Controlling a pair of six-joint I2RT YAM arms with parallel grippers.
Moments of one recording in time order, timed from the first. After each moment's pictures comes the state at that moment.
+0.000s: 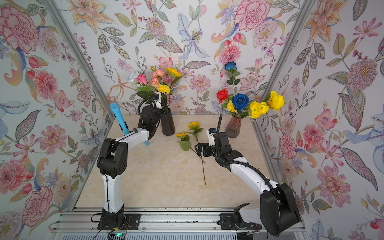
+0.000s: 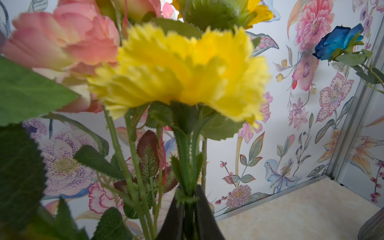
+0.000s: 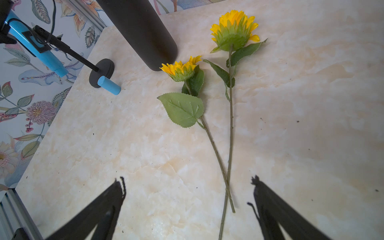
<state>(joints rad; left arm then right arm) -0.33 2.12 1.57 0.71 0.03 -0.04 0.42 1.31 0.86 -0.18 -0.22 0.34</state>
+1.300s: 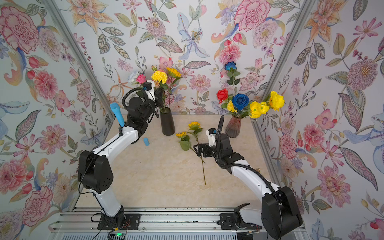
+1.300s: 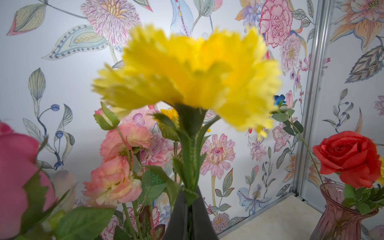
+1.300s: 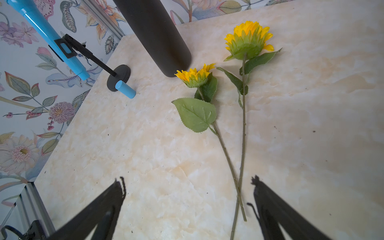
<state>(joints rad) -0.37 1.80 1.59 0.49 0.10 -0.01 0.42 1.27 0.81 -0.09 -0.28 0.35</state>
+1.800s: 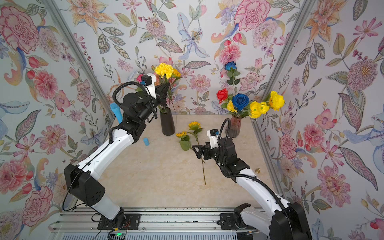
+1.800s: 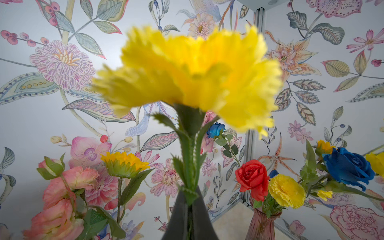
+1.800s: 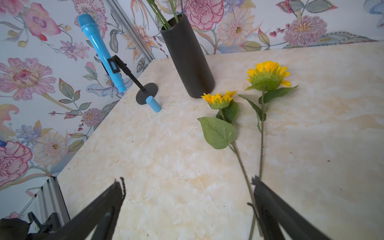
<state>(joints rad) -0.49 1.63 1.61 0.33 0.16 -0.07 0.47 1.08 0.71 0.02 -0.31 0.33</state>
